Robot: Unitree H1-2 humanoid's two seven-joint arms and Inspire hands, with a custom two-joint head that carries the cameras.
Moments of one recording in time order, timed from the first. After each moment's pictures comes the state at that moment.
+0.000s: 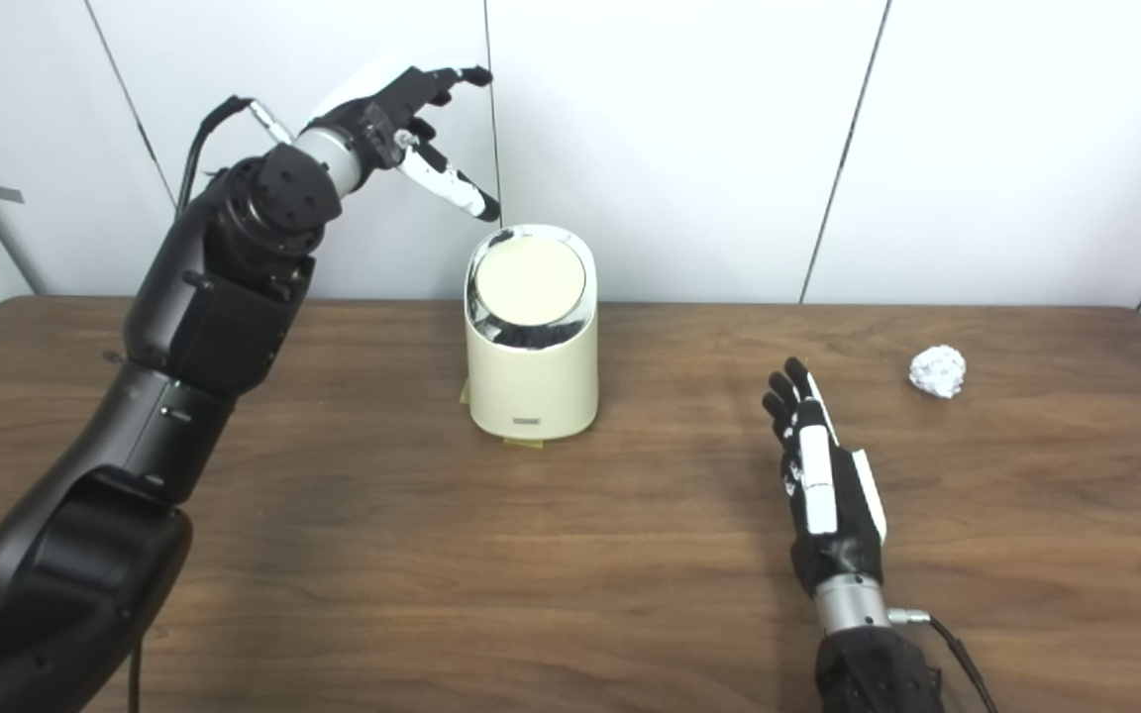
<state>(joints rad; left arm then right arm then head) -1.01 0.28 -0.27 0.29 0.59 0.47 -0.44 -0.11 -0.02 -0.08 0.05 0.11 -0.05 0.02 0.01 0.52</state>
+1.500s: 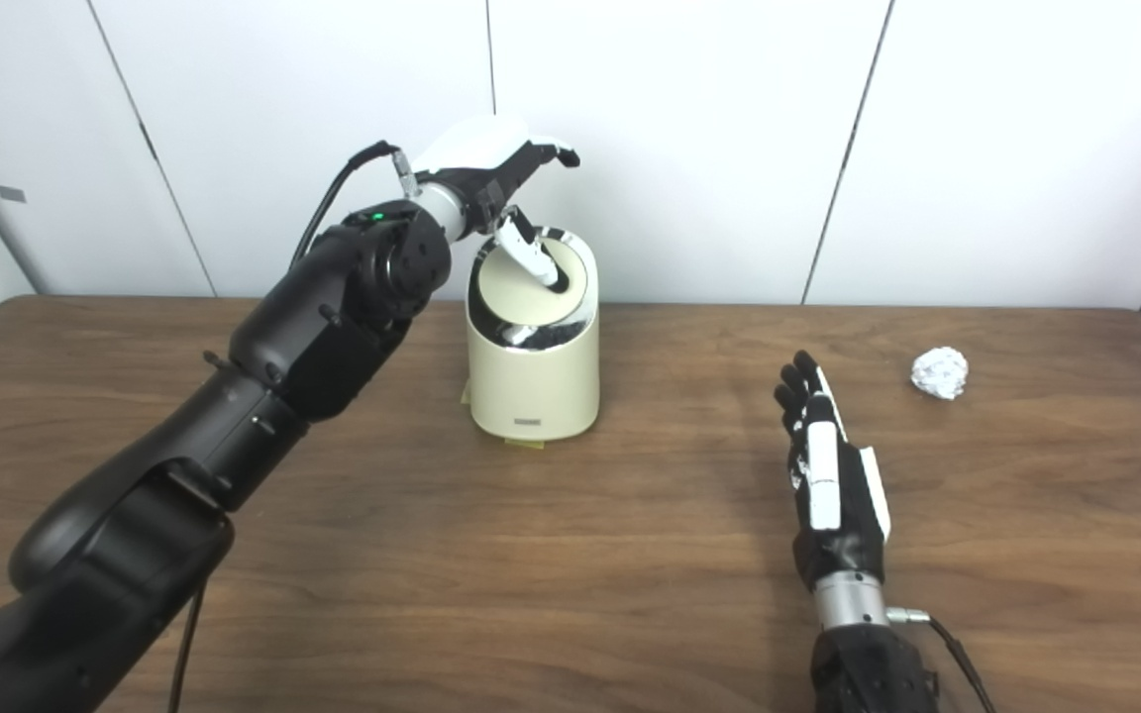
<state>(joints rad) -1.02 0.22 -0.49 0.45 0.71 0.33 -0.32 -0.11 -0.01 -0.08 0.04 0.10 -0.06 -0.01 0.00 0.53</state>
